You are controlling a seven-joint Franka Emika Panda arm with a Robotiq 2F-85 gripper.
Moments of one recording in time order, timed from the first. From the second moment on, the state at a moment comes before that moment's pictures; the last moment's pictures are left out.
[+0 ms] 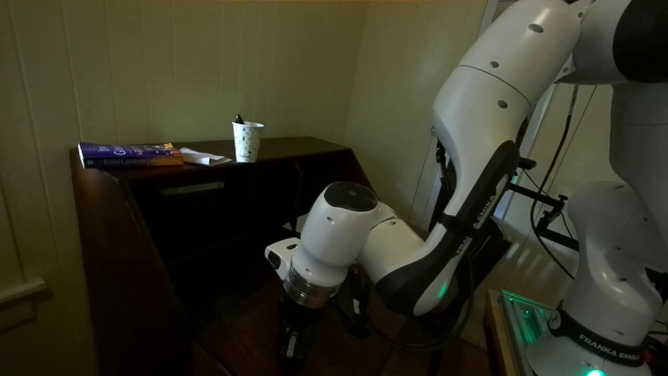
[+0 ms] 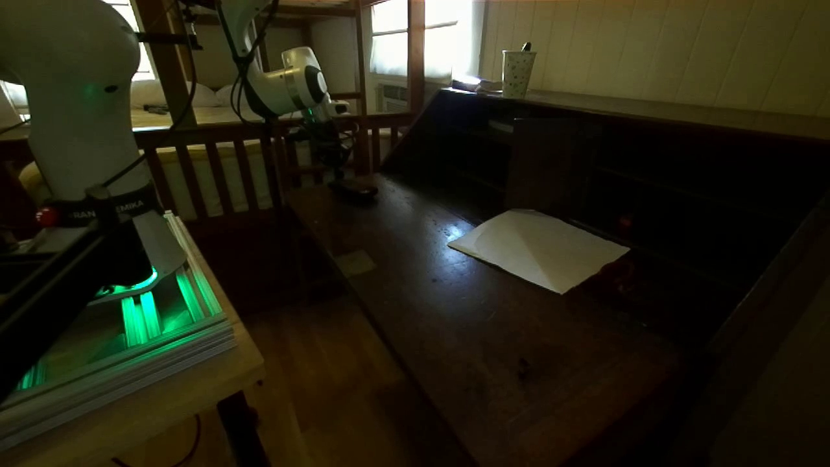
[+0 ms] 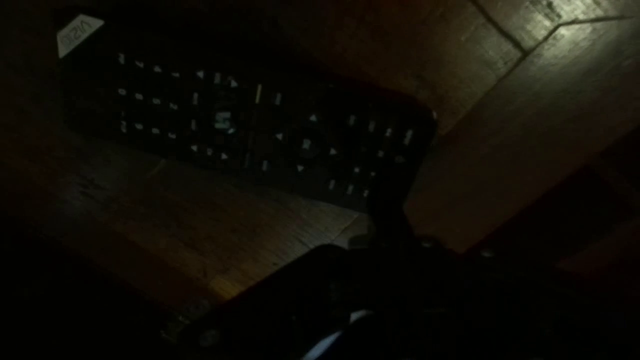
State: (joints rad) arm 0.50 0.48 -0.08 -2.24 -0.53 2.92 0.45
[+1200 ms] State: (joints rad) arm 0.50 0.46 -0.06 -2.25 -0.53 2.89 0.48
